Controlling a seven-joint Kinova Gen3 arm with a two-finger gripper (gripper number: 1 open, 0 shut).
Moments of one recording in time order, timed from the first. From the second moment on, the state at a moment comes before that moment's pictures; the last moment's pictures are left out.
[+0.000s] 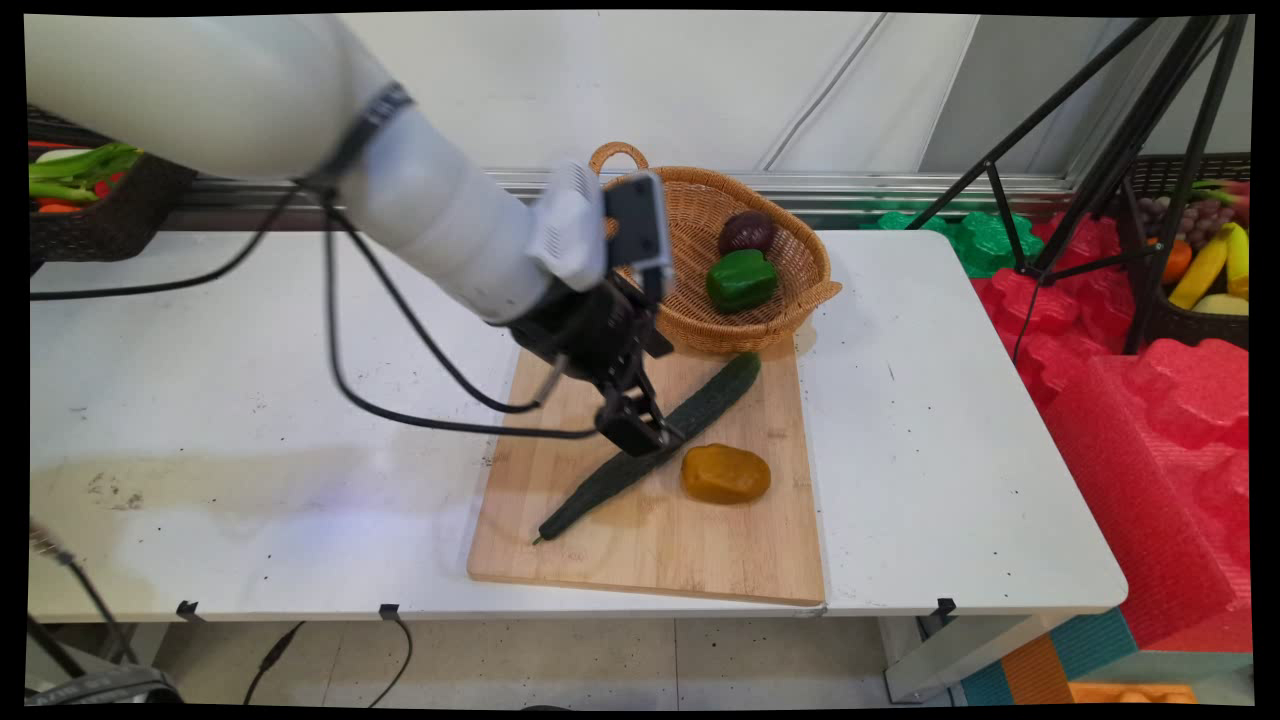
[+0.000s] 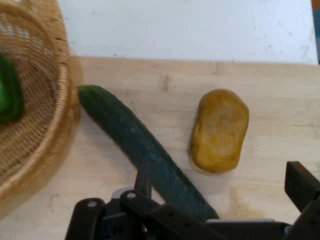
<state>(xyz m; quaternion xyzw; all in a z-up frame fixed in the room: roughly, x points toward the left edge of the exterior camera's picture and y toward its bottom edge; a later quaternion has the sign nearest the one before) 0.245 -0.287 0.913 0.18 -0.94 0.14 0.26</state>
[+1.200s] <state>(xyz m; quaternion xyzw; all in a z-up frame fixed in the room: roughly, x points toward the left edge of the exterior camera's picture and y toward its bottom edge) 0.155 -0.344 0.810 0.17 -0.96 0.08 0.19</state>
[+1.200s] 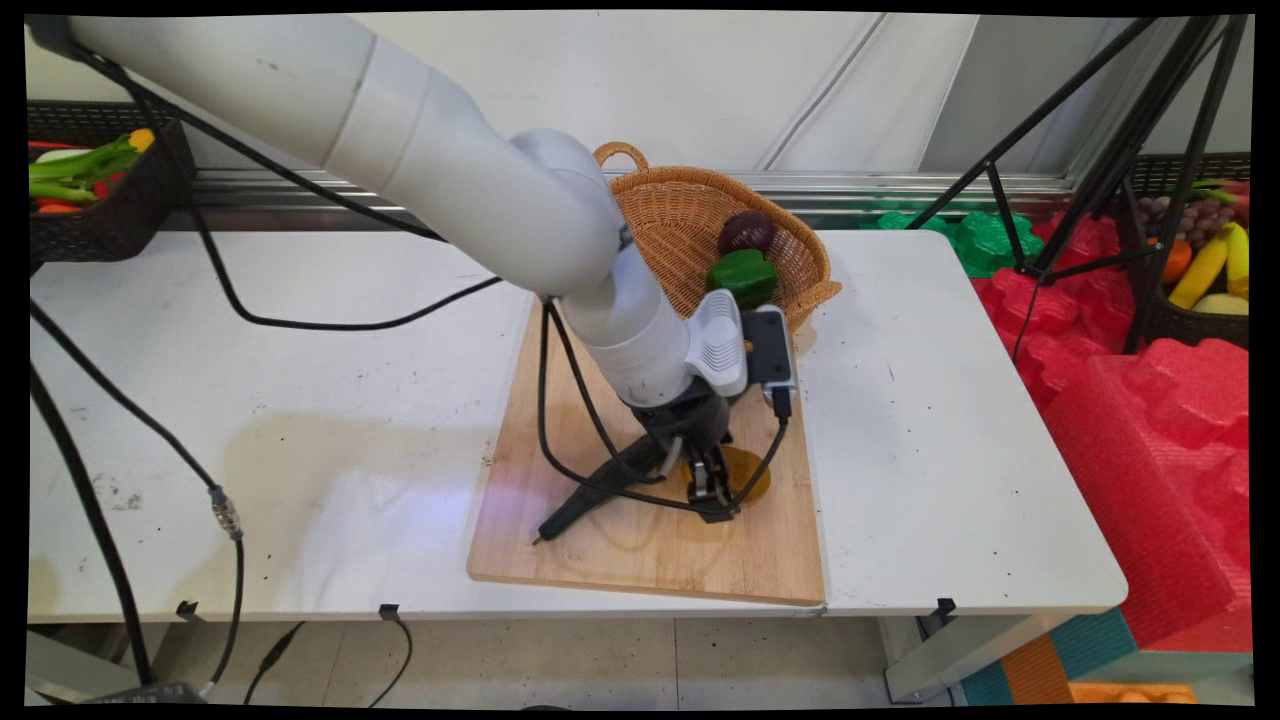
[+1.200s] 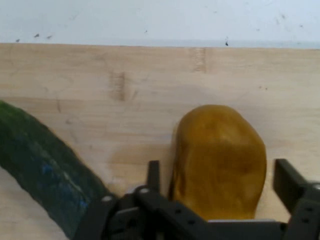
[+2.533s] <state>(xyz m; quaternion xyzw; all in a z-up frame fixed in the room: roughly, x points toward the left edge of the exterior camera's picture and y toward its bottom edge) 0.181 -0.365 0.960 0.27 -0.88 0.20 0.32</state>
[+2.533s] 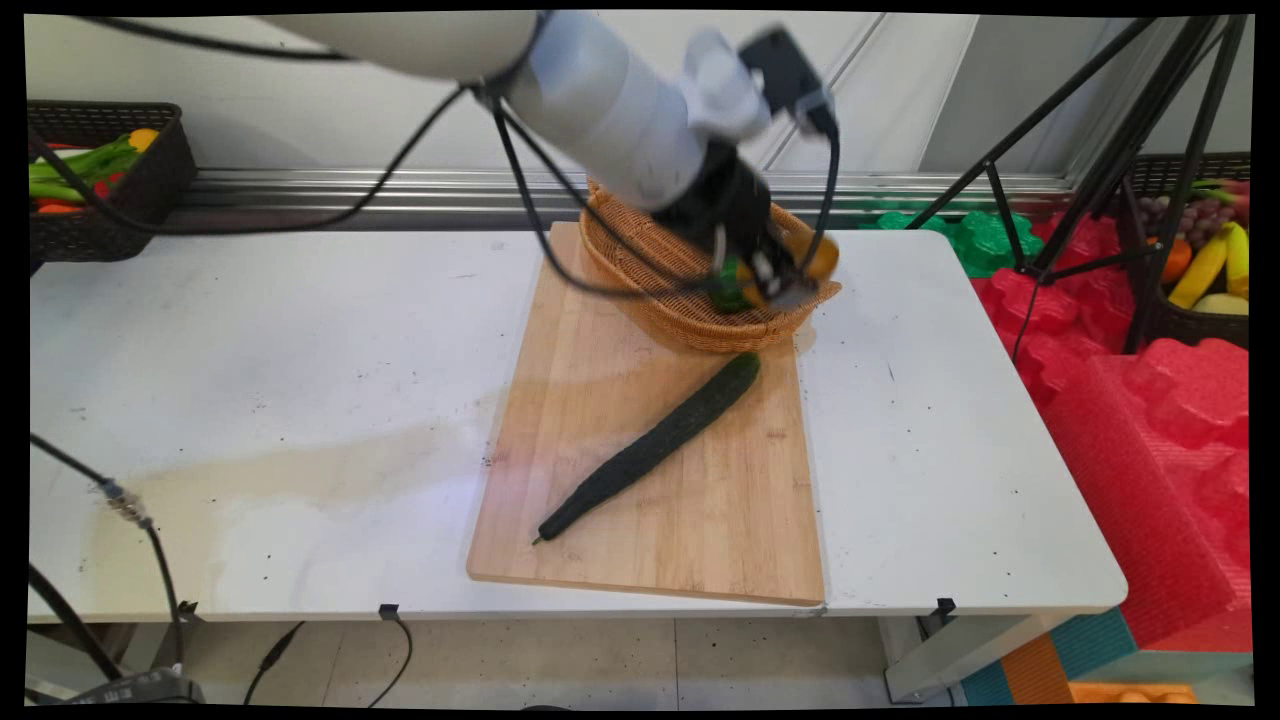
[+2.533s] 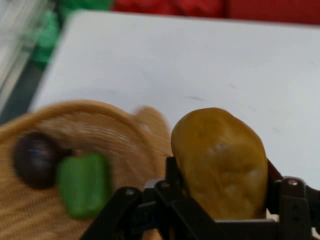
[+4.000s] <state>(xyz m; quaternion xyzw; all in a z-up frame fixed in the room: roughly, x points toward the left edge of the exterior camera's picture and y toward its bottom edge) 0.285 -0.557 0.911 0.46 -0.81 0.31 0.20</state>
